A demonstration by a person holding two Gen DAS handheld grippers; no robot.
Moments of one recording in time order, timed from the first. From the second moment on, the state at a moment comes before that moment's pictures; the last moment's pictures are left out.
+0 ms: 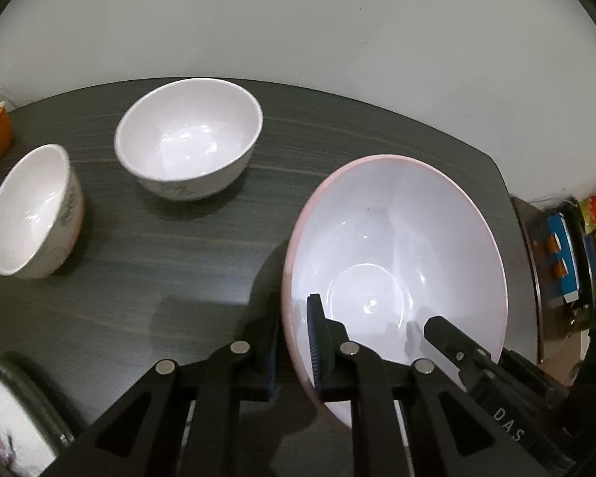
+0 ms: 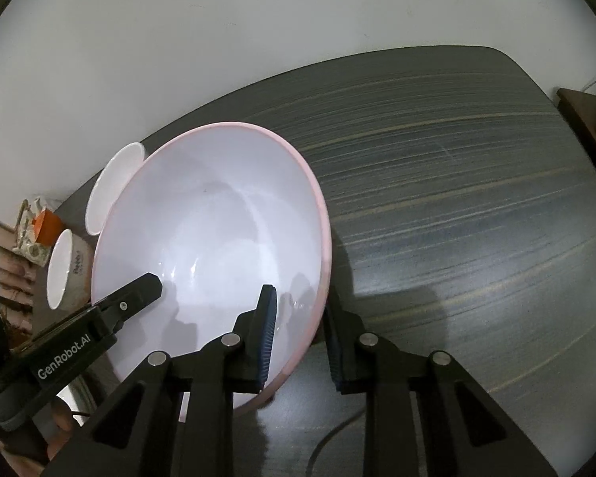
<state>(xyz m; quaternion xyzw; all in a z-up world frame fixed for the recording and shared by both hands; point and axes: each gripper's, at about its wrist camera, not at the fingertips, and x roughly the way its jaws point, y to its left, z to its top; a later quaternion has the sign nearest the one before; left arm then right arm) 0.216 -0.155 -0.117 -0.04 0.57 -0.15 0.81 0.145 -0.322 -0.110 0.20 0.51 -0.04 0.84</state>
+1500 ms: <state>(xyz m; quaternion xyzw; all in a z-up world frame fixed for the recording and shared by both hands) 0.069 -0.050 -0.117 -0.05 0.60 -0.11 0.79 0.004 -0.205 -0.111 0.17 0.55 0.00 0.82</state>
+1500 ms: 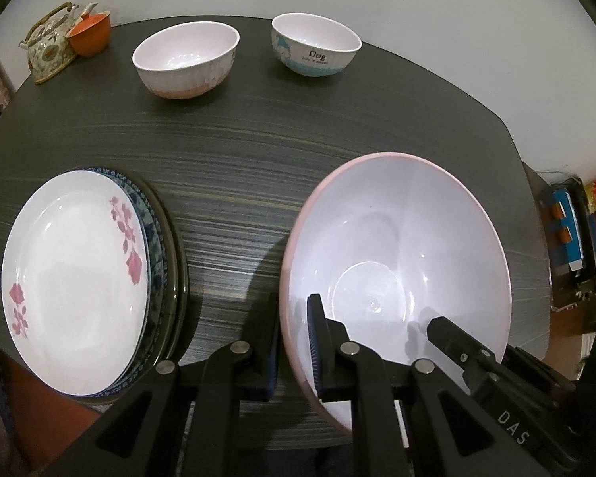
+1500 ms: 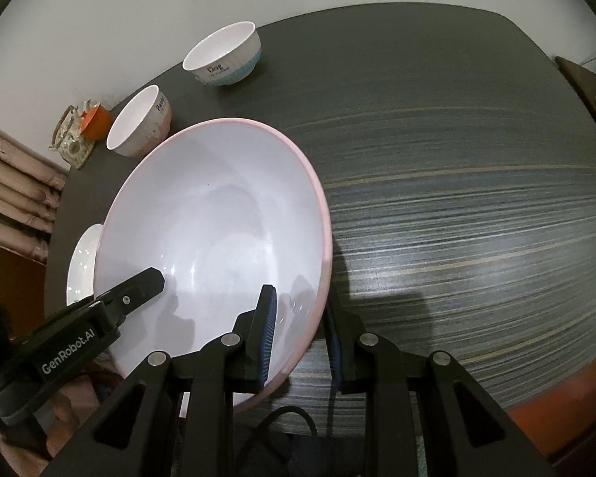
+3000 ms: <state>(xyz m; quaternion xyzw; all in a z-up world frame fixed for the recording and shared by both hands) 0.073 -0.005 -0.108 -0.11 0.60 -0.09 0.79 0.001 -0.223 -0.093 0.20 0.53 -0.01 0.82</state>
